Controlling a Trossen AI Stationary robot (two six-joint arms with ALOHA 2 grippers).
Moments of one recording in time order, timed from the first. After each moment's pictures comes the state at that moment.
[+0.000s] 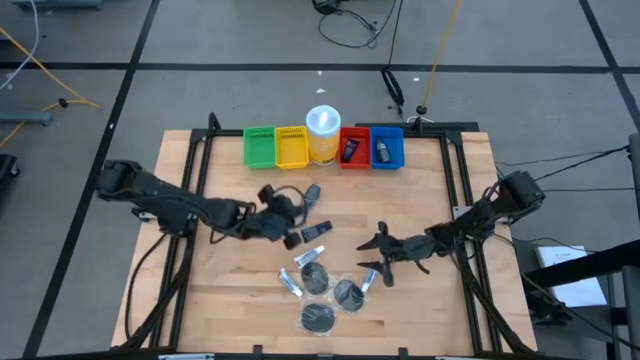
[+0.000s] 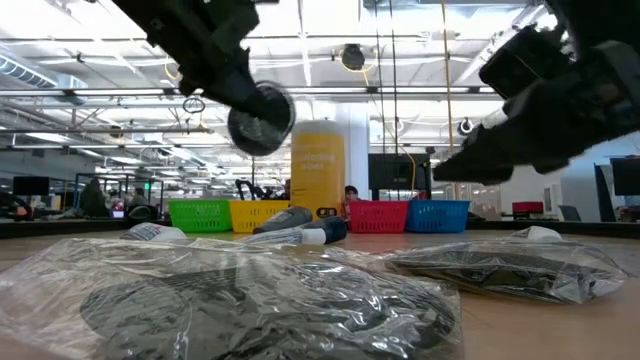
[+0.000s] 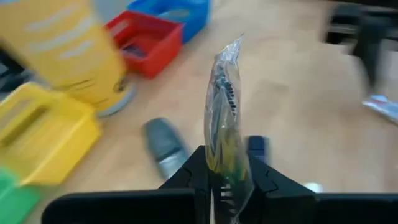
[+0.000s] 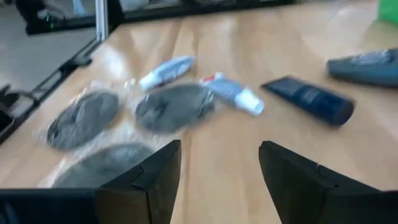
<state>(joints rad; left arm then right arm) -0.21 1.43 0.91 -0.24 -0.63 -0.44 0.42 1.62 0.30 0.99 0.31 0.26</state>
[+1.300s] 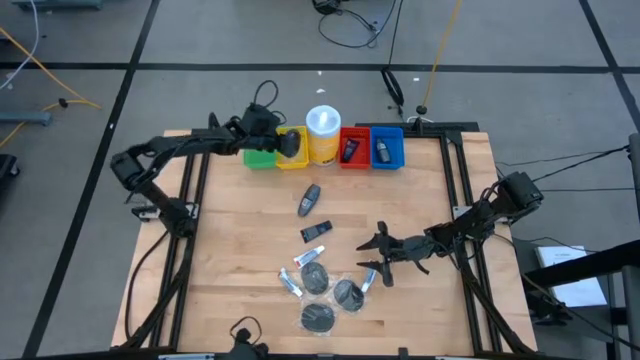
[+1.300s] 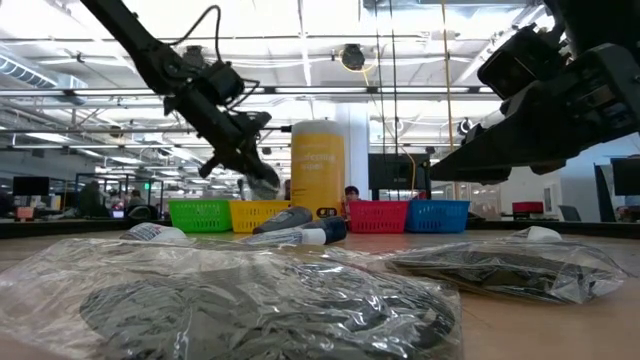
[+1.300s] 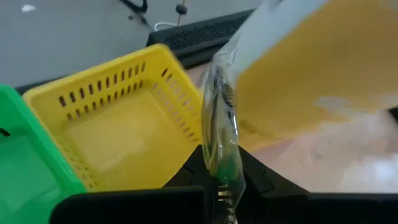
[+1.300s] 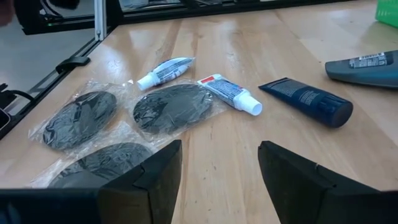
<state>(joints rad) 0.75 1.59 0.91 0.00 0.21 -0.45 0.41 1.64 0.30 1.01 0.32 0.25</state>
